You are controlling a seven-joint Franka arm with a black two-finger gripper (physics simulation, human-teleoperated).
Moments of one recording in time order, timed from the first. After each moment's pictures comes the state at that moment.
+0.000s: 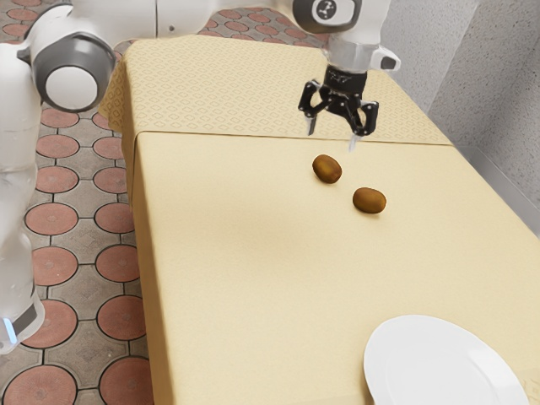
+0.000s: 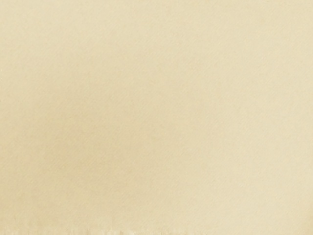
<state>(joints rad) -0.20 0.17 0.23 -1.28 -0.16 1.48 -0.75</state>
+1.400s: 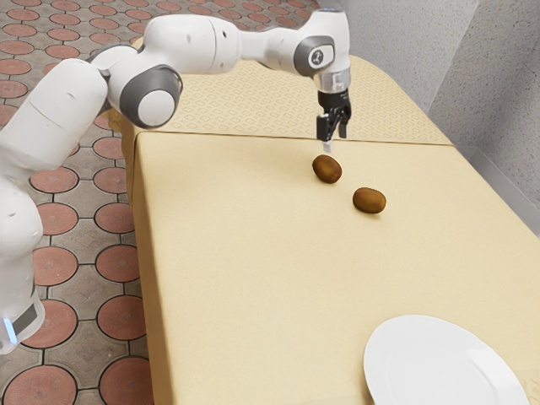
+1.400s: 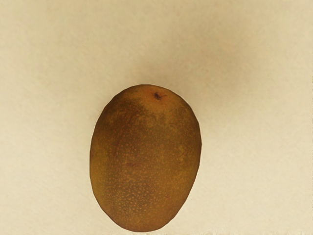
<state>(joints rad) 0.42 0.65 -0.12 -1.03 -0.23 1.88 -1.94</state>
